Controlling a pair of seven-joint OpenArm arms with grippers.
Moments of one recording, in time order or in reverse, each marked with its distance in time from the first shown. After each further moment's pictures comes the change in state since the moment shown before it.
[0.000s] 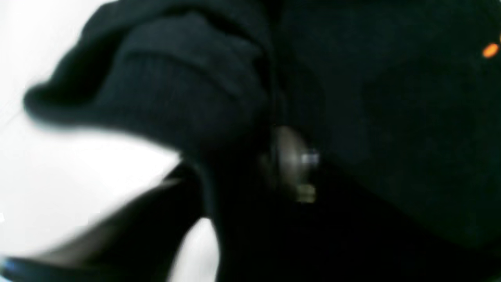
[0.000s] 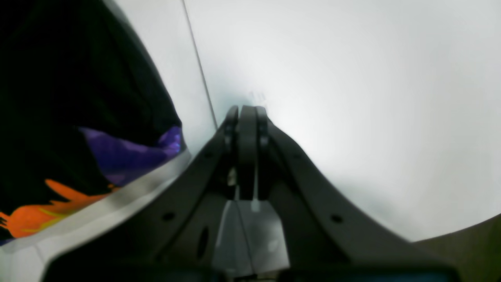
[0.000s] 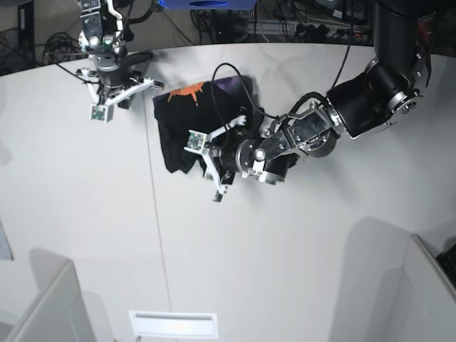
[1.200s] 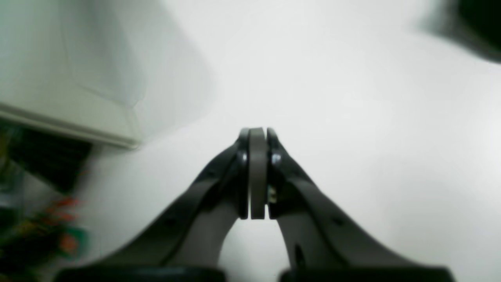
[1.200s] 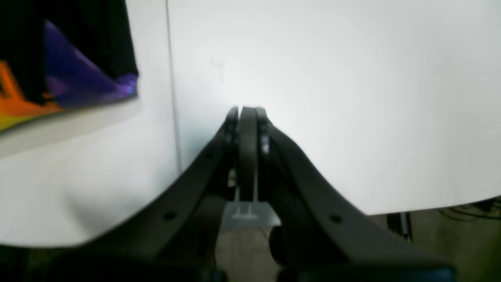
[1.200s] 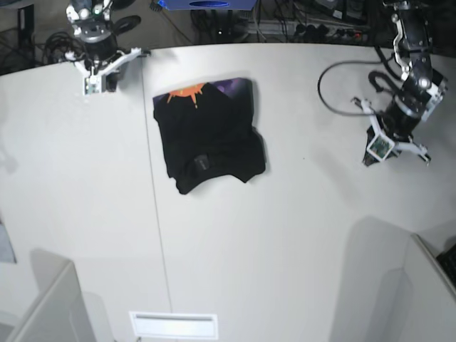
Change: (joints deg) left arm 56.6 -2.9 -87.4 30.0 3.1 0.1 -5.2; right arm -12.5 6.9 0.3 1.9 -3.4 6.3 16.8
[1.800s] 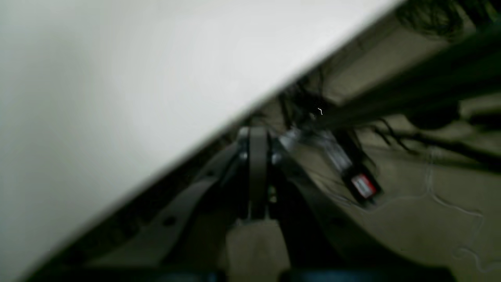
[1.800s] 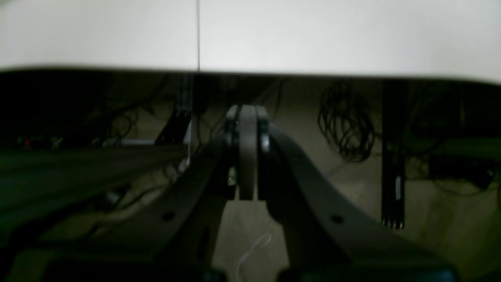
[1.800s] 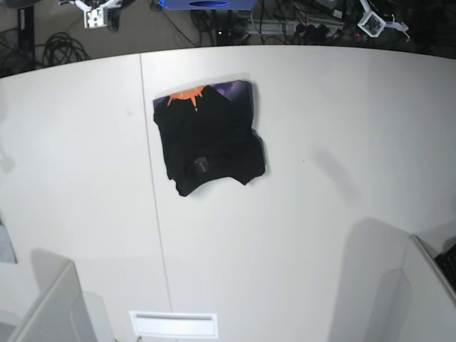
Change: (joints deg) left arm 39.7 3.7 -3.4 -1.4 -4.4 0.4 -16.2; right arm -23.5 1.3 -0.3 0.4 -0.2 0.0 15.2
